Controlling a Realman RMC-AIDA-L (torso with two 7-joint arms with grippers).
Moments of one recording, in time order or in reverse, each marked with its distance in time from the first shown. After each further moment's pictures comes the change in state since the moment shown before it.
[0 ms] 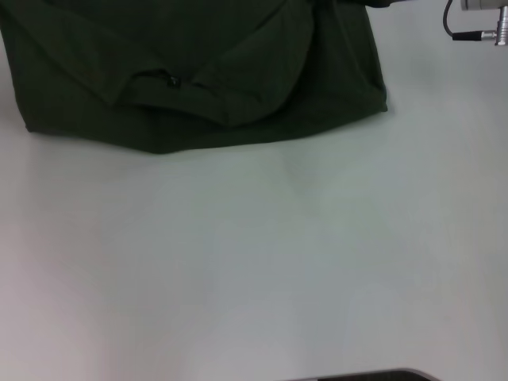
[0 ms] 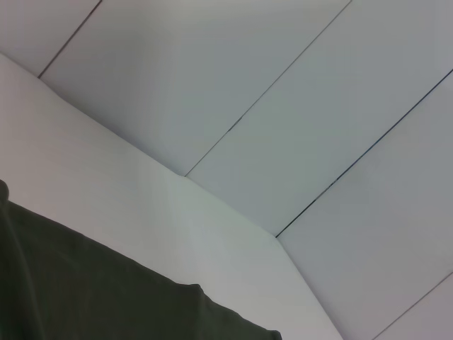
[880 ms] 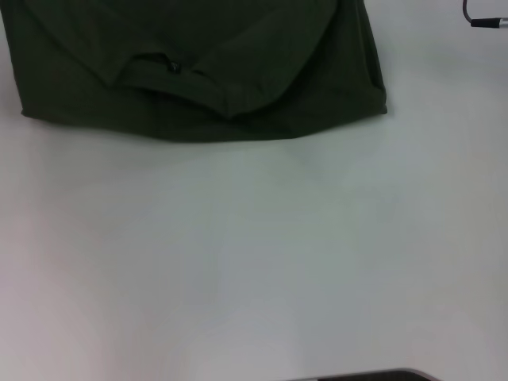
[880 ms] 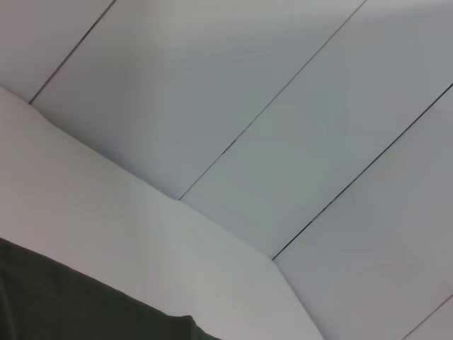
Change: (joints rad) left arm -0.037 -0.002 0.010 -0.001 -0.038 -0.045 -0.006; right arm -0.017 -0.026 0.014 -0.004 0.012 0.045 0.010
